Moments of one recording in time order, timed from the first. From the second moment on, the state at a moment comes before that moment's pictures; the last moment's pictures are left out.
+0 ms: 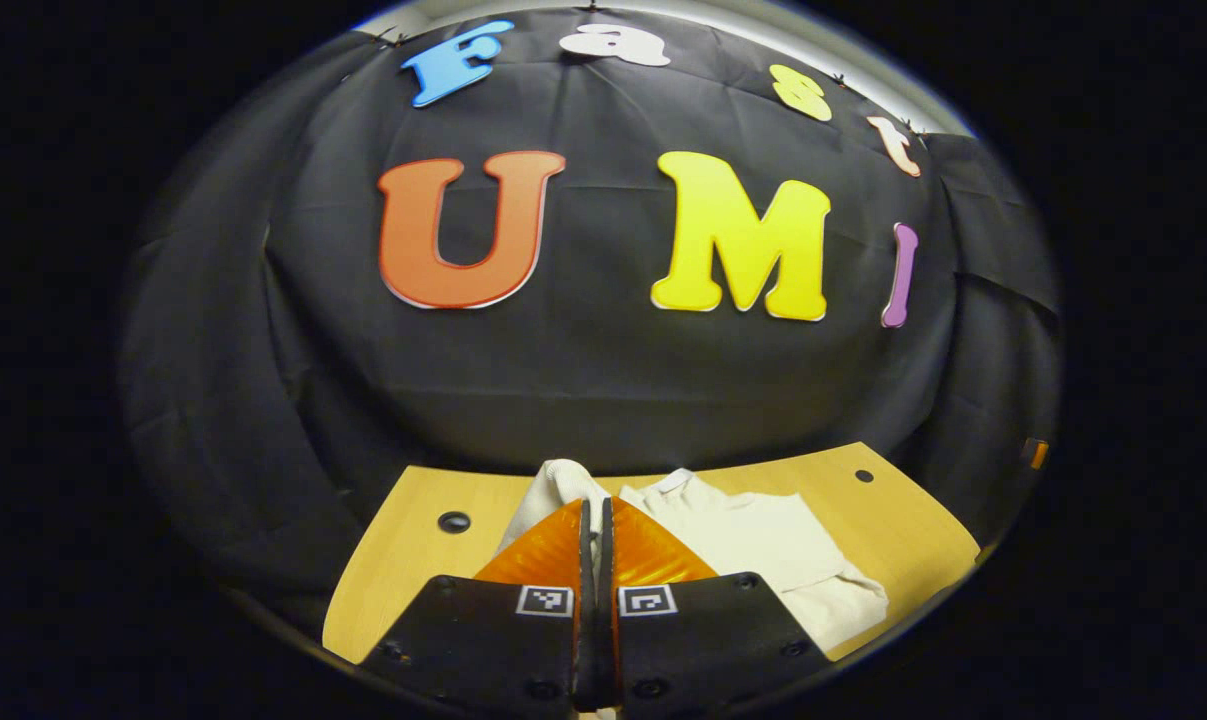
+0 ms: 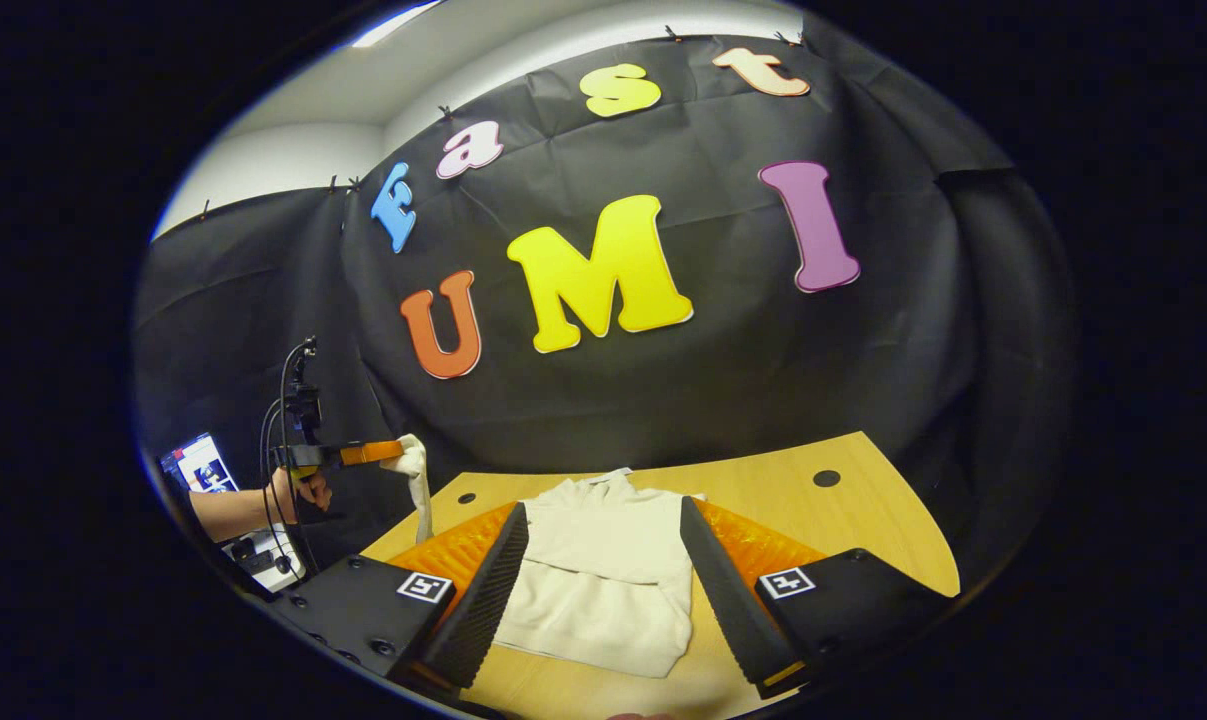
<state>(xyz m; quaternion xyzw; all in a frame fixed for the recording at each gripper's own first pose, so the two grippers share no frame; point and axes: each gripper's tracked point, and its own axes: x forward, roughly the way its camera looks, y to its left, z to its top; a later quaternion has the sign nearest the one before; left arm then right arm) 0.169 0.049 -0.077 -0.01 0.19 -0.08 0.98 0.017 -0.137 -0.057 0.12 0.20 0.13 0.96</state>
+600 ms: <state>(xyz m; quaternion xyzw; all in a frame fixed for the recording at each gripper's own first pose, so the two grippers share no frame) 0.227 -0.188 -0.089 -0.01 0.19 -0.27 0.94 -0.031 -0.257 -0.053 0.13 0.18 0.00 0.97</state>
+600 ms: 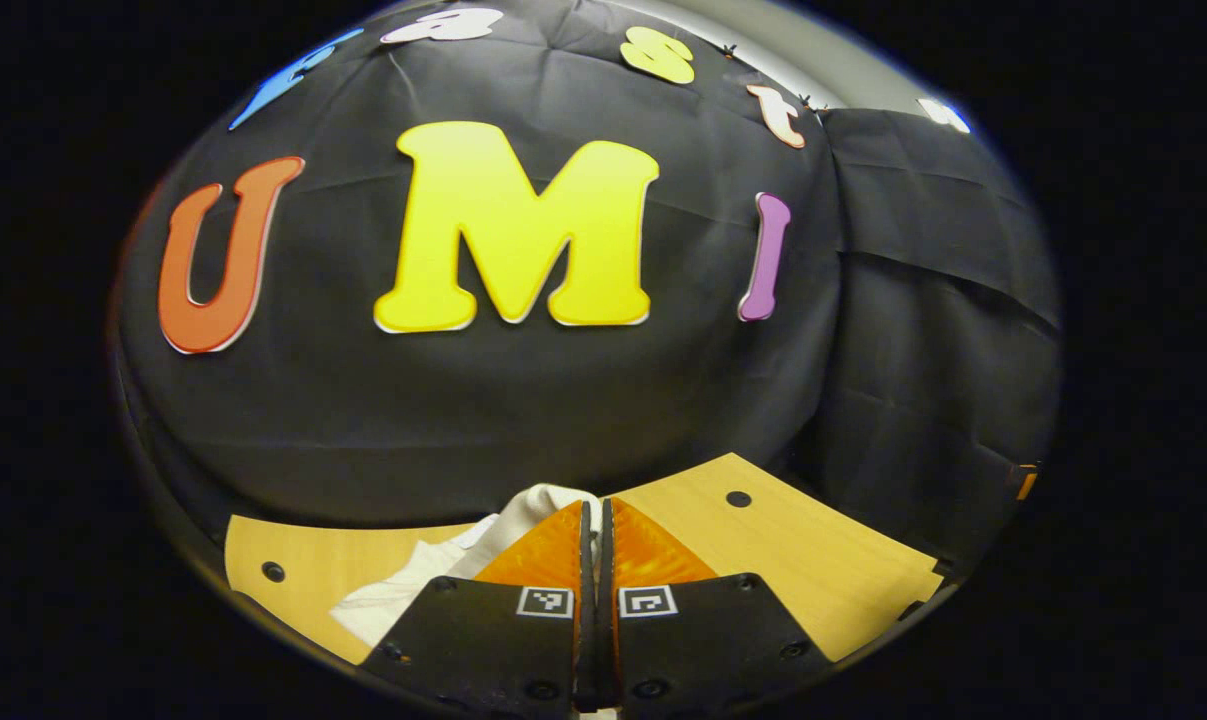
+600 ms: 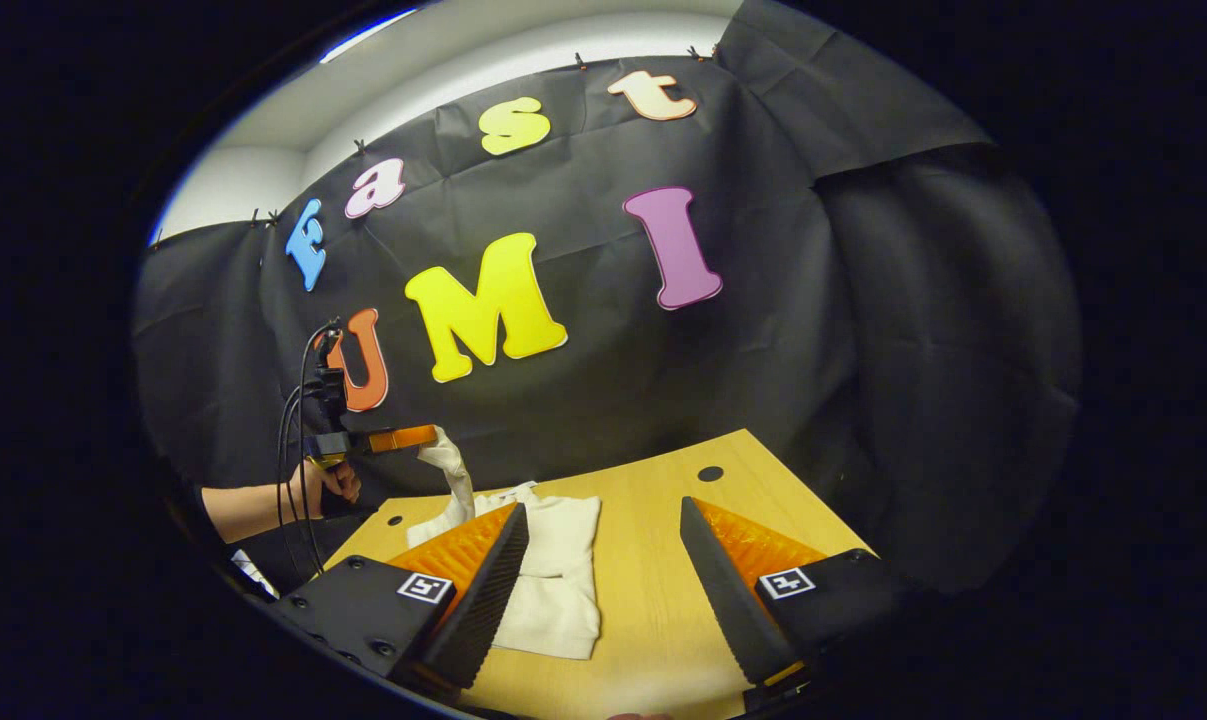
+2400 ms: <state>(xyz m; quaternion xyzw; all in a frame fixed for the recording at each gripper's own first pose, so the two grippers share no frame) 0.190 -0.185 -0.144 -0.02 0.18 -0.16 0.97 0.005 -0.190 -0.057 0.02 0.19 0.03 0.98</state>
